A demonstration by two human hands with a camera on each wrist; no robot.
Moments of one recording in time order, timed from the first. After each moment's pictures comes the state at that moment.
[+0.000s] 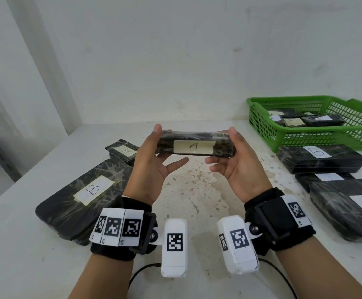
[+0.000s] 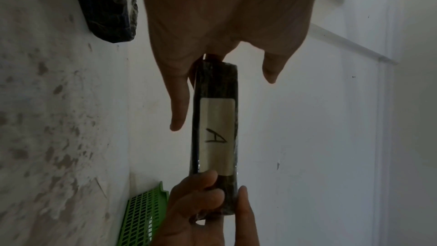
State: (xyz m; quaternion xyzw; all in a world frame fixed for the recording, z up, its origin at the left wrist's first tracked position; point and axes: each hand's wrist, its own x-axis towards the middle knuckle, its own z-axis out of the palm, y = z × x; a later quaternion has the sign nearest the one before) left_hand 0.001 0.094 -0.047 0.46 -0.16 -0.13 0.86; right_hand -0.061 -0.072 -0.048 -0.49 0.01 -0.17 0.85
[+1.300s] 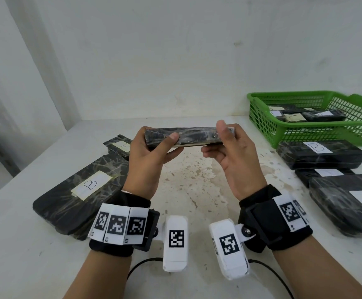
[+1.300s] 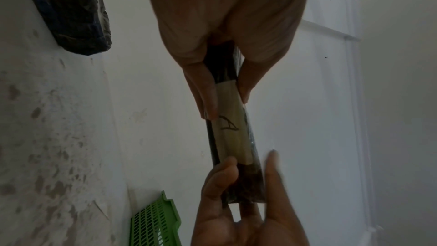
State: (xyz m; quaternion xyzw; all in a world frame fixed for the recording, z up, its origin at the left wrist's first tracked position) left_hand -0.010 0.091 -0.041 0.55 -0.18 0.01 0.82; right_hand -0.061 -0.060 -0.051 -0.56 -0.02 -0.29 0.77
